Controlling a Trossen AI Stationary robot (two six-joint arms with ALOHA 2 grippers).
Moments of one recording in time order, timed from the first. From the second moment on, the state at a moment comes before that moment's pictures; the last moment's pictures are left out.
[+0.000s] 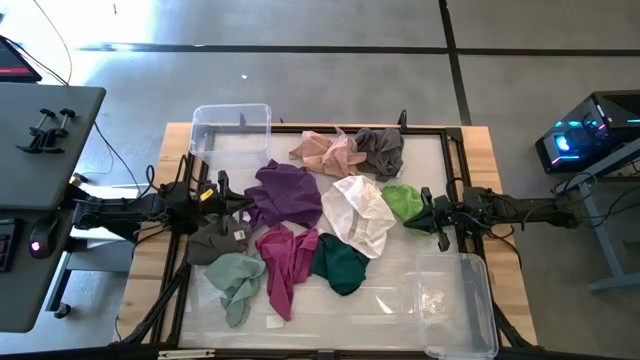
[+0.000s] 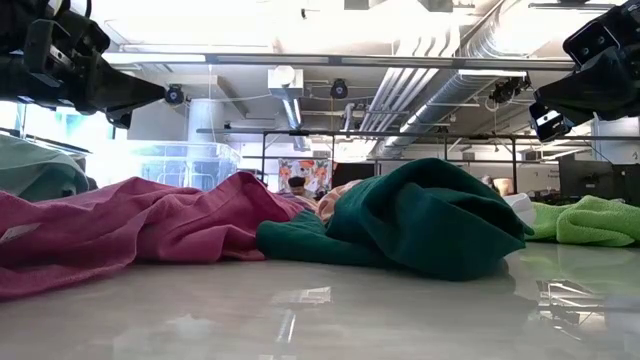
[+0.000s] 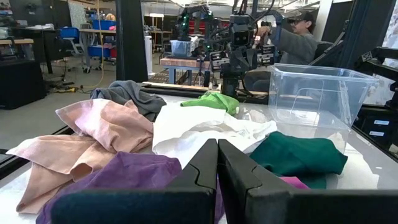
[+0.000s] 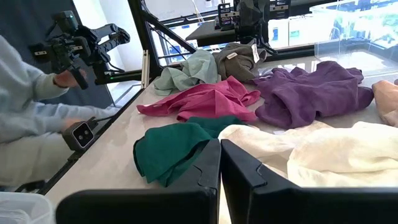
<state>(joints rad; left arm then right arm) 0.04 0.05 0.01 0.02 -0.10 -0.04 0.04 0.07 0.07 -0.14 -0.16 0.16</state>
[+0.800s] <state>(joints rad) 0.04 0.05 0.01 0.07 -0.12 -0.19 0.04 0.07 0.07 -0.14 -0.16 0.16</state>
